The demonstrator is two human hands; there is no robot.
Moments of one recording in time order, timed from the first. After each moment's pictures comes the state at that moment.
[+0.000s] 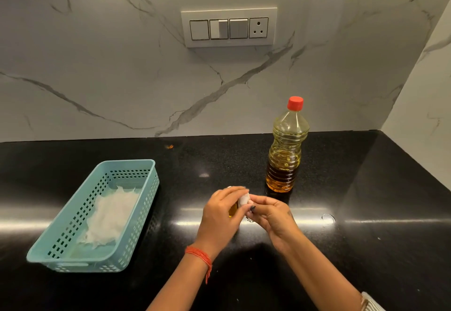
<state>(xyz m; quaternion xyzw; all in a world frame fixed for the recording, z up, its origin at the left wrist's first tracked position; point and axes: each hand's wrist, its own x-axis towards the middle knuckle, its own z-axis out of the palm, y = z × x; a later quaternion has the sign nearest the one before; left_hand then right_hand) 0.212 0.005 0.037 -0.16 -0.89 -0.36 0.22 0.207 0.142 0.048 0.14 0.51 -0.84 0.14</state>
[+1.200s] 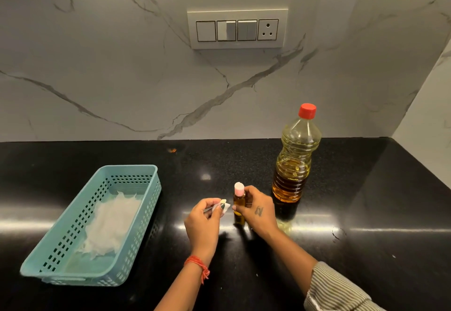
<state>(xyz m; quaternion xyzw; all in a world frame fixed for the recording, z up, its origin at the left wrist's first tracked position) 0.189 -0.014 0.014 0.16 -0.77 -0.59 0.19 0.141 0.112 0.004 -0.03 0.88 -0.46 -0.03</state>
